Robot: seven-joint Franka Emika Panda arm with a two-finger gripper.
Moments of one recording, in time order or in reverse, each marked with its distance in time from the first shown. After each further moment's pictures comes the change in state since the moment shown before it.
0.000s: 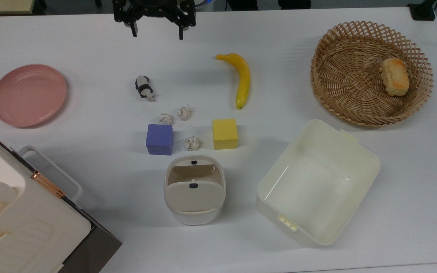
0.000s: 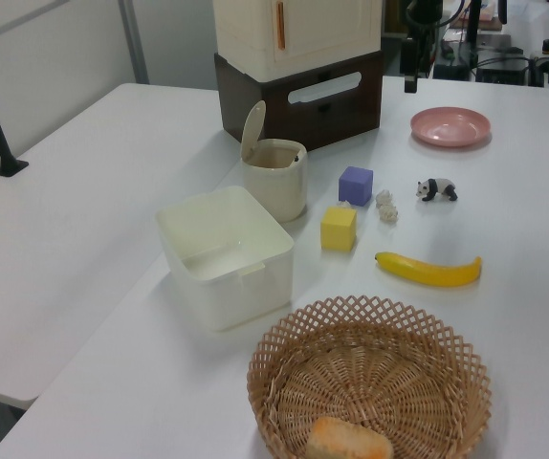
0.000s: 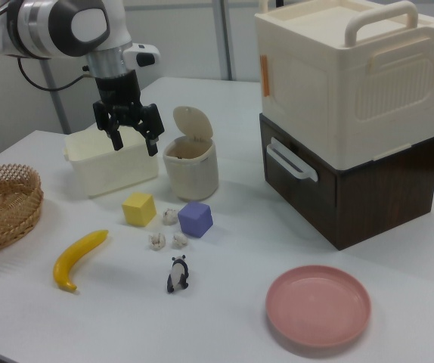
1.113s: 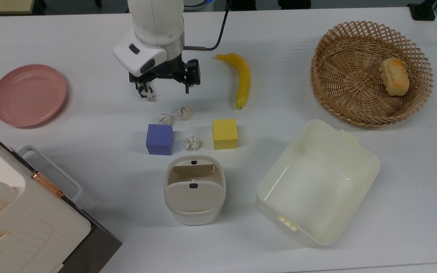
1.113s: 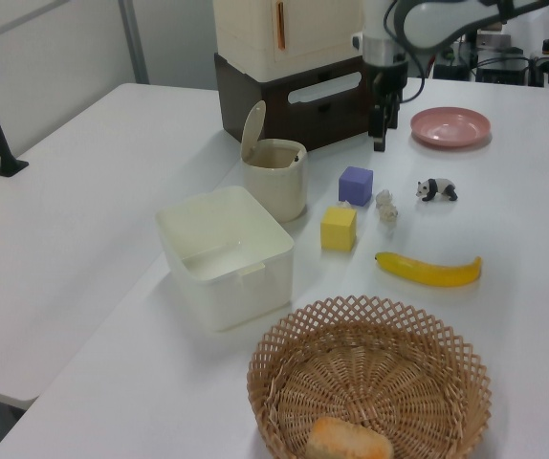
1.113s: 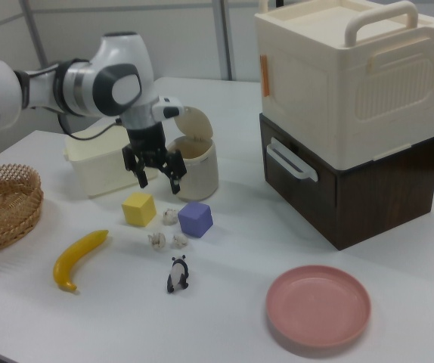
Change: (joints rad) arm 0.001 0.172 0.006 -0.099 0.000 0.272 0.000
